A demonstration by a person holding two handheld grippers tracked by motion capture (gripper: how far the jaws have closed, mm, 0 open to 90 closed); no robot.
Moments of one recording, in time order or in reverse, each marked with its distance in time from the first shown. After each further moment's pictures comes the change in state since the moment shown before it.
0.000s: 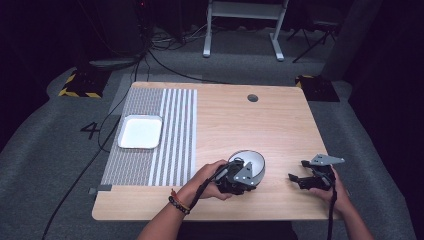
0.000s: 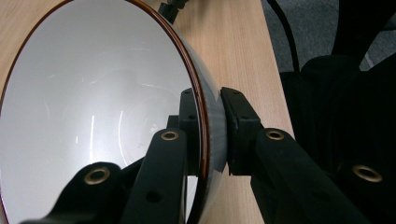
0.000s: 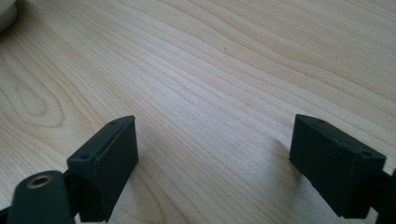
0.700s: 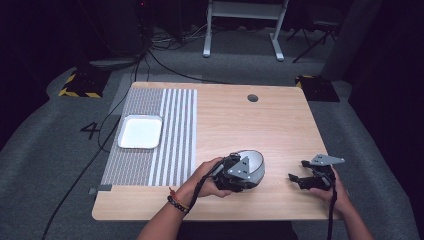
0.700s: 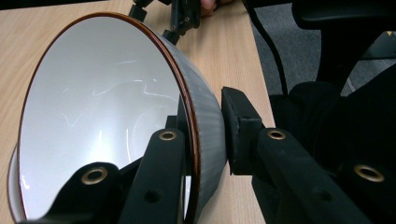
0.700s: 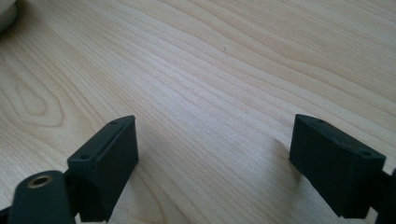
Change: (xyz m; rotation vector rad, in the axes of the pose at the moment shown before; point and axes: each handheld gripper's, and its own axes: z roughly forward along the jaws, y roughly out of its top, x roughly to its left) left arm 0.006 0.001 -0.015 -0.095 -0.022 -0.035; right arm 0.001 0.000 -0.001 0.006 0.000 0.007
